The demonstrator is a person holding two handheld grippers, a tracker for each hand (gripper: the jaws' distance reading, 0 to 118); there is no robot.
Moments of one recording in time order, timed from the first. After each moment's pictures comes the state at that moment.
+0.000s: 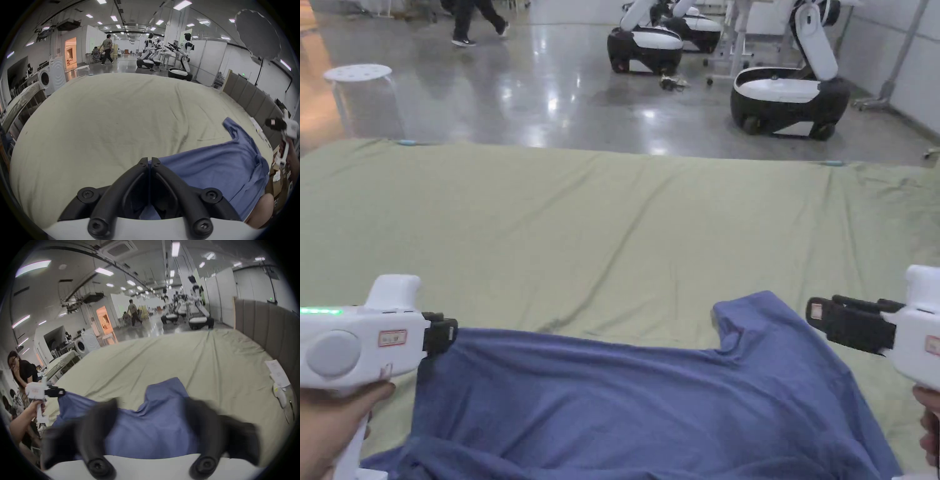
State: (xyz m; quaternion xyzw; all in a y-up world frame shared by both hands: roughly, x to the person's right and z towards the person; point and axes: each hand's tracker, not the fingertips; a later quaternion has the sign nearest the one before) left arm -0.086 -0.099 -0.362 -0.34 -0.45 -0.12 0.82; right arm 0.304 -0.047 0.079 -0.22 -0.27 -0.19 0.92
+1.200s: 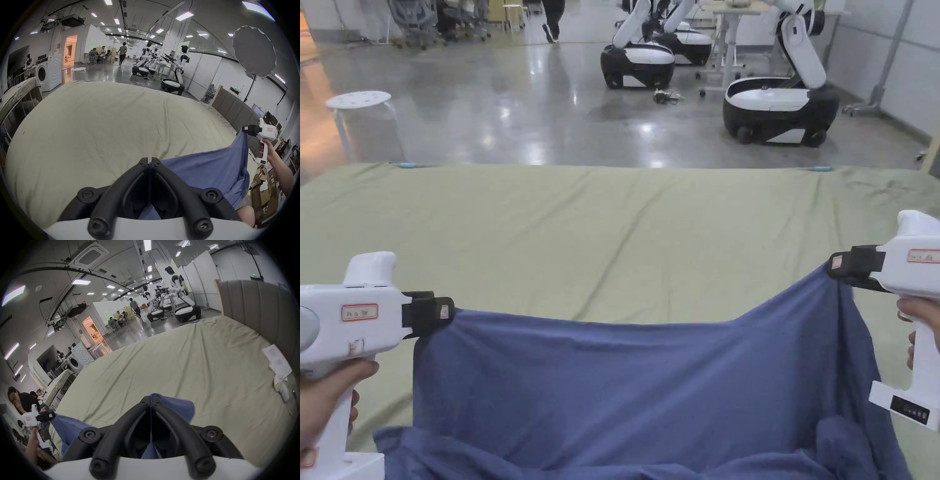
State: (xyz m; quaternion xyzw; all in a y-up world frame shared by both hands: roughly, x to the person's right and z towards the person) left arm -0.099 -0.027 -0.357 -0.33 -0.49 -0.04 0.81; right arm 0.373 -0.019 0.086 -0.20 -0.31 -0.27 0.89
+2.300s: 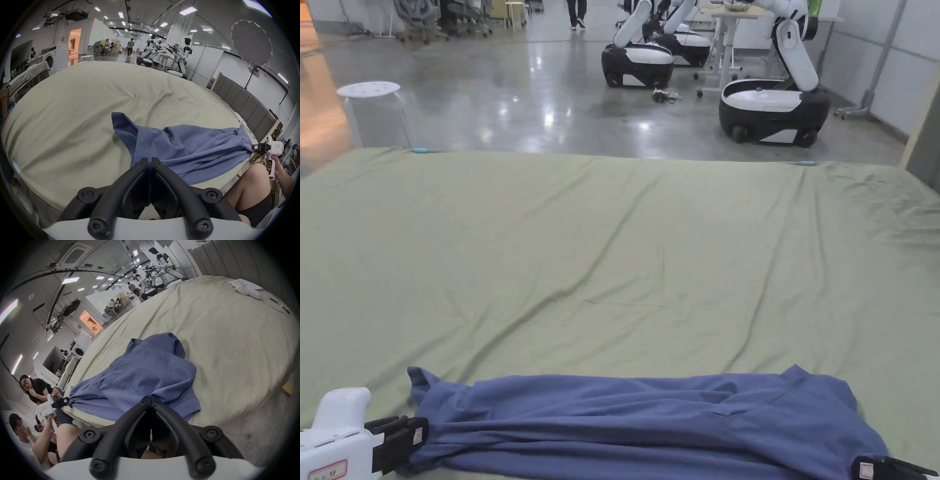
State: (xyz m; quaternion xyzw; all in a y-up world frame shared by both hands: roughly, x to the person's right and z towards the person) left arm -0.265 -0.144 -0.239 -0.36 -0.47 -0.05 0.81; right arm 0.150 -0.141 0.281 -0.25 -0.27 -0.37 0.85
